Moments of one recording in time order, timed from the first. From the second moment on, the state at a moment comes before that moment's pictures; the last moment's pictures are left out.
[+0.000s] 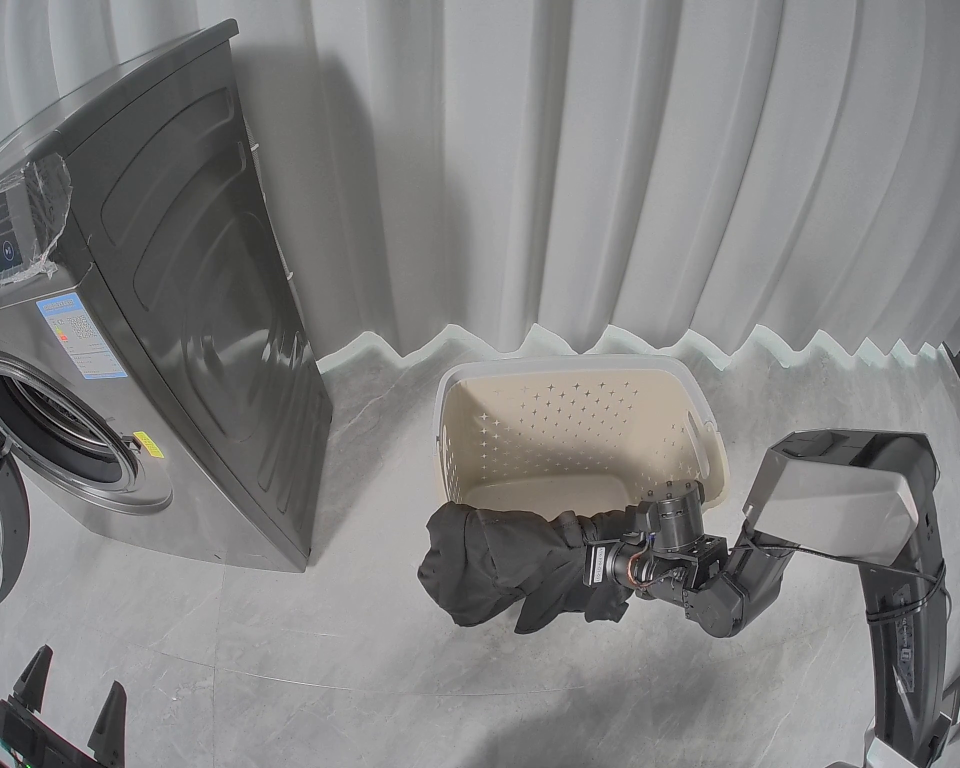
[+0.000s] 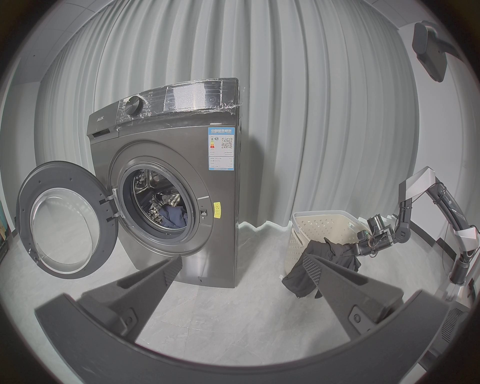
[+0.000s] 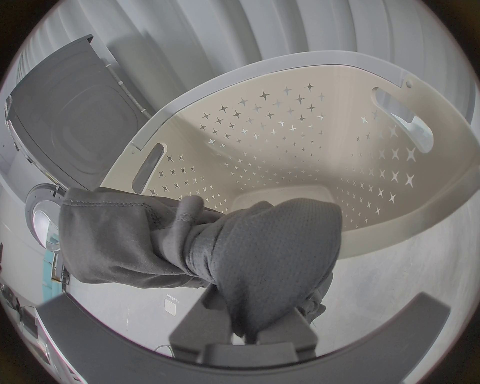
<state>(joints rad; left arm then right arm) 0.00 0.02 -0.02 0.00 0.01 -0.04 0.47 2.43 -0.88 -1.02 -0.02 0.32</state>
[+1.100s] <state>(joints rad) 0.00 0.02 -0.02 0.00 0.01 -0.04 0.55 2.01 -0.56 -1.02 -0.03 0.33</state>
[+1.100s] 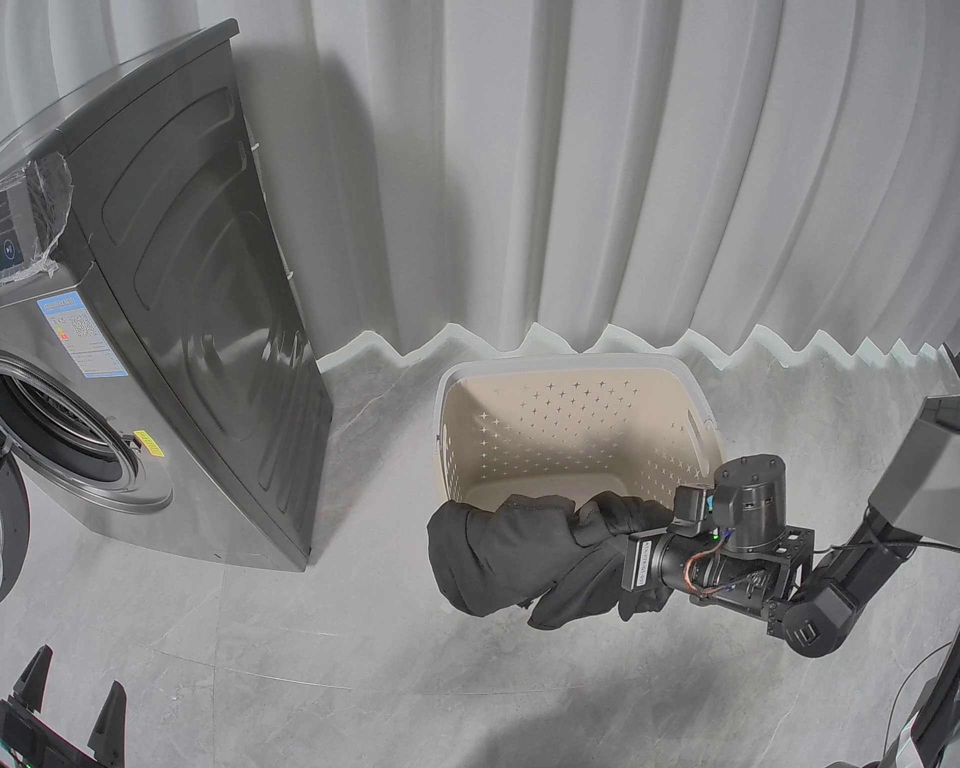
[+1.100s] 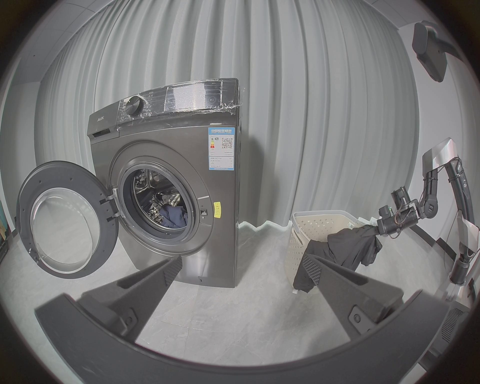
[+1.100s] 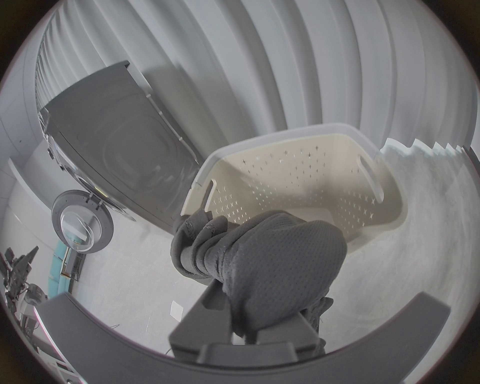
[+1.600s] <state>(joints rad) 0.00 0.02 -0.02 0.00 0.01 -0.04 0.50 2.30 -0.64 -1.21 -0.05 0.28</state>
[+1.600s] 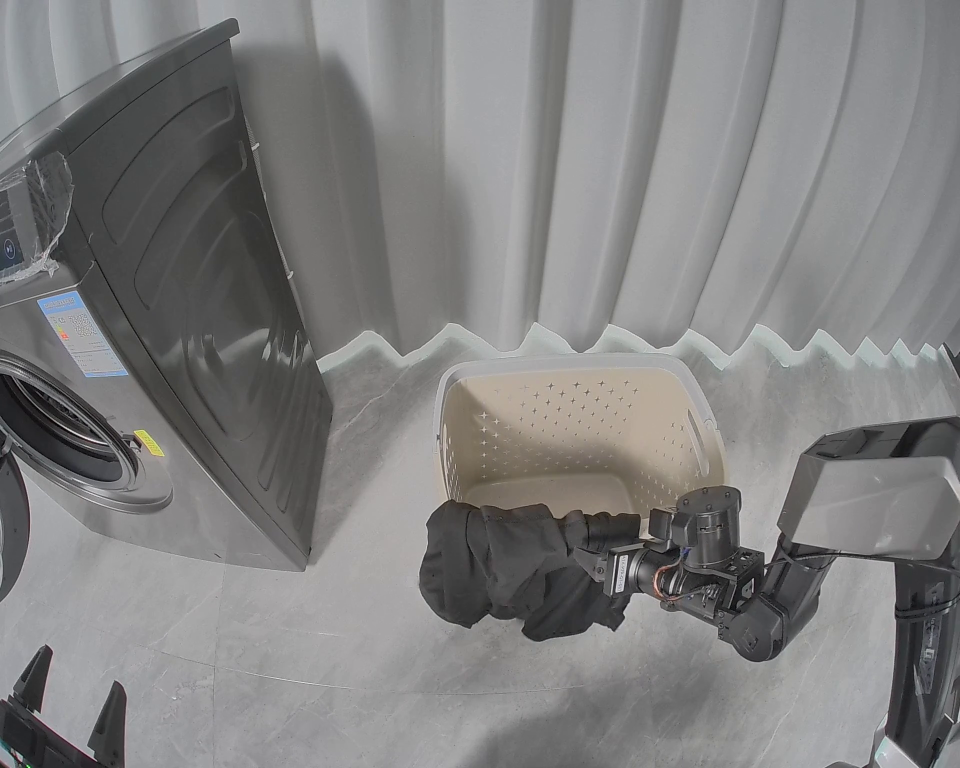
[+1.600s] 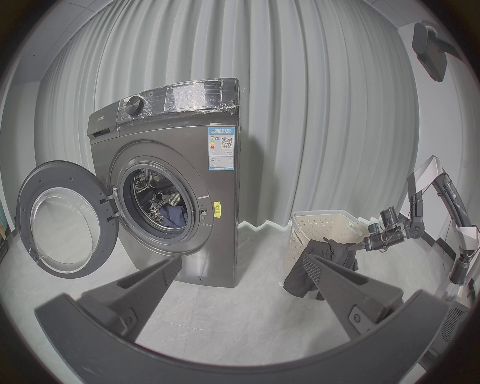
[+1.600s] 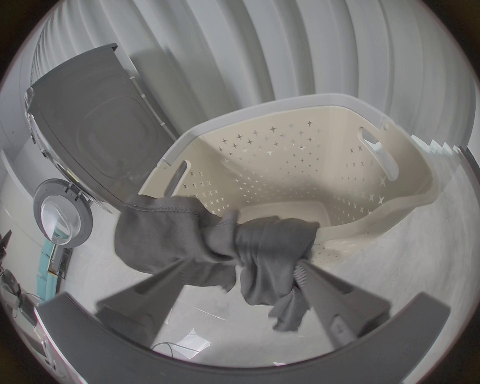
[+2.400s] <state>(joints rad) 0.00 0.02 -0.02 0.00 0.01 -0.04 0.40 2.46 -0.74 -1.21 -0.05 0.19</state>
